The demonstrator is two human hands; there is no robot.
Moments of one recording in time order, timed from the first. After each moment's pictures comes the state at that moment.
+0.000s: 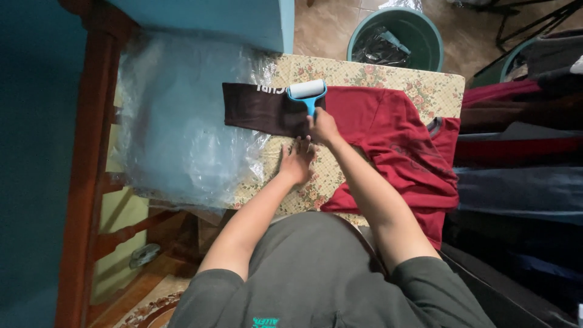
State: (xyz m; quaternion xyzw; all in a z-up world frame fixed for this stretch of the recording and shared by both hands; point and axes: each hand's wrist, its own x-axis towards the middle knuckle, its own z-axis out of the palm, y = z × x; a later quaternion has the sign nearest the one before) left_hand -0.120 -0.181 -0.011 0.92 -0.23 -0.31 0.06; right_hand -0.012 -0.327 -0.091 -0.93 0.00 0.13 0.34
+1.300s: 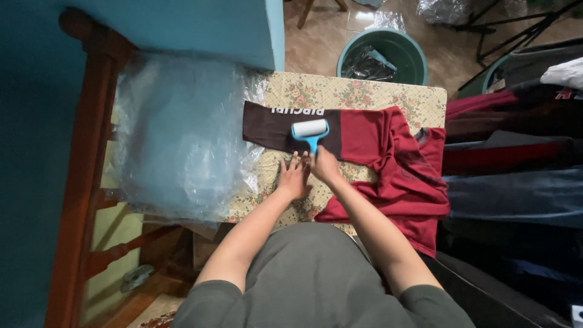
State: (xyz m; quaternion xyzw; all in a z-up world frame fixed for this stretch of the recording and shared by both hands) left_hand -0.138 -0.194 -0.018 0.93 -0.24 -0.27 0.05; right_hand -0.097 -0.347 -0.085 -0.94 0.04 0.15 0.29
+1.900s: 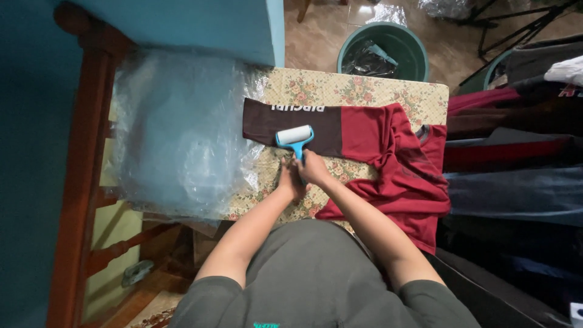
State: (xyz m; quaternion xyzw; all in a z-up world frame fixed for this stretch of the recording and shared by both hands) left_hand -0.137 -0.196 -0.029 0.91 -0.25 -0.33 -0.05; right_hand -0.106 -0.309 -0.056 -0.92 0.01 0.23 0.33
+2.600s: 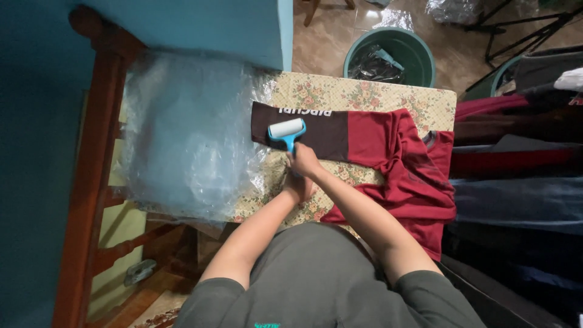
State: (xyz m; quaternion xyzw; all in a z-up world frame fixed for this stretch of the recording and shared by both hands) left_hand -0.134 -0.191 -0.053 0.92 -0.27 -0.28 -0.01; right_hand -0.067 -0.265 -0.069 -0.92 -0.04 0.20 0.33
